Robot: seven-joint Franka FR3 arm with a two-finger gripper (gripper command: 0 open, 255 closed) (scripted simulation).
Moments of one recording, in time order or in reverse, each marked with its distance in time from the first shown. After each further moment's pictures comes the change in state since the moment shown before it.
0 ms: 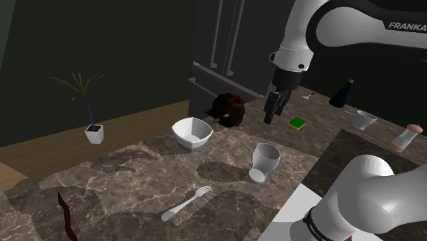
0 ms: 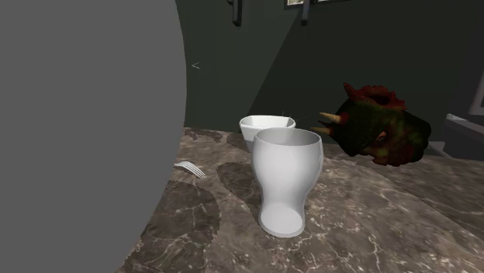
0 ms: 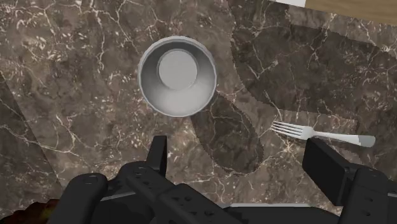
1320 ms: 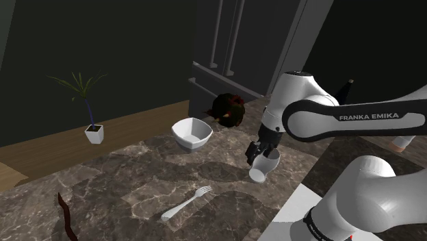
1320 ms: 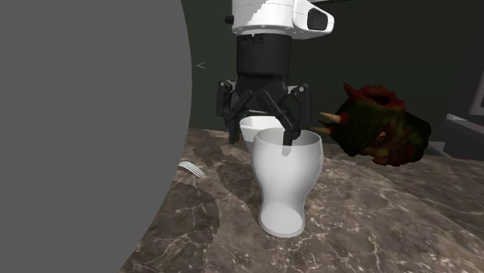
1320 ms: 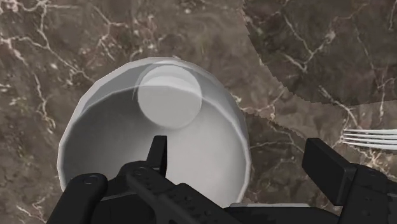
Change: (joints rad) arm -0.043 -0.059 0.114 -0.513 0.096 0.543 0.238
